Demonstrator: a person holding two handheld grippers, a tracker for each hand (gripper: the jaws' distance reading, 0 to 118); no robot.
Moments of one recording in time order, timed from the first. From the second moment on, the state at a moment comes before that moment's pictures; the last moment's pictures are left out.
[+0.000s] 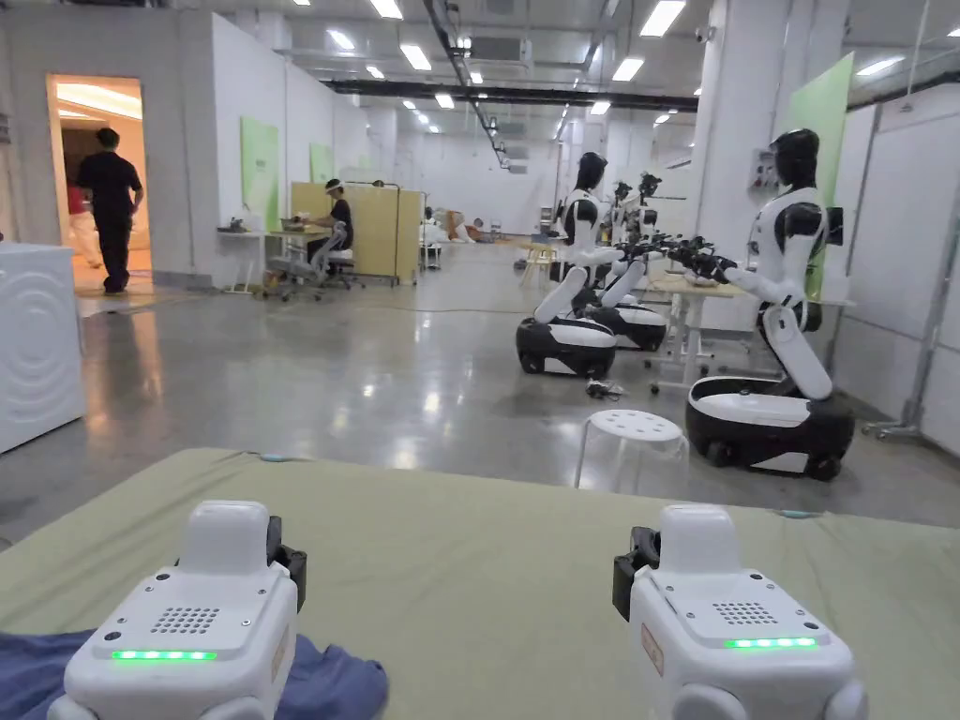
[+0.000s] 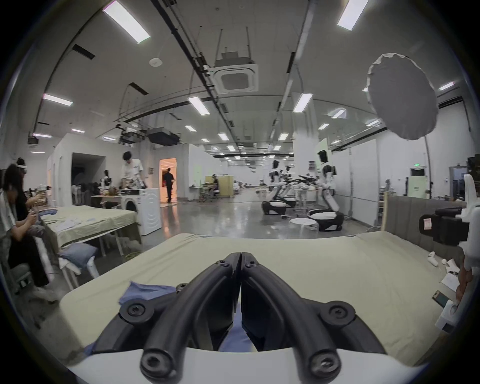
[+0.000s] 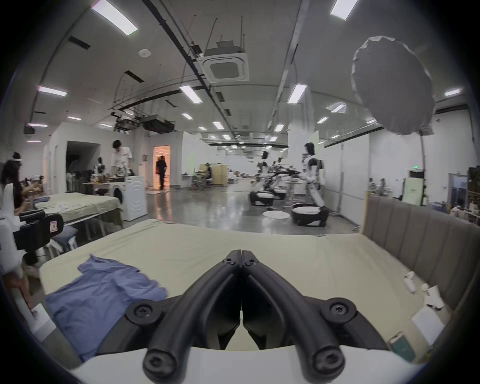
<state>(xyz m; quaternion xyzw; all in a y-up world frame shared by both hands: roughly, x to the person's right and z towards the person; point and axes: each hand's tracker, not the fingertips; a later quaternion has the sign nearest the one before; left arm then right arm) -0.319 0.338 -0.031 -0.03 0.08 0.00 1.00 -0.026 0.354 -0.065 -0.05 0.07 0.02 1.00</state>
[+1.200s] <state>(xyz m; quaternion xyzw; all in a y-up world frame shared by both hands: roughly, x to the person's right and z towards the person) -0.453 0.132 -0.190 -0.46 0.06 0.04 0.88 -0.101 0.196 -0.128 -0.22 0.14 0.09 0.96</state>
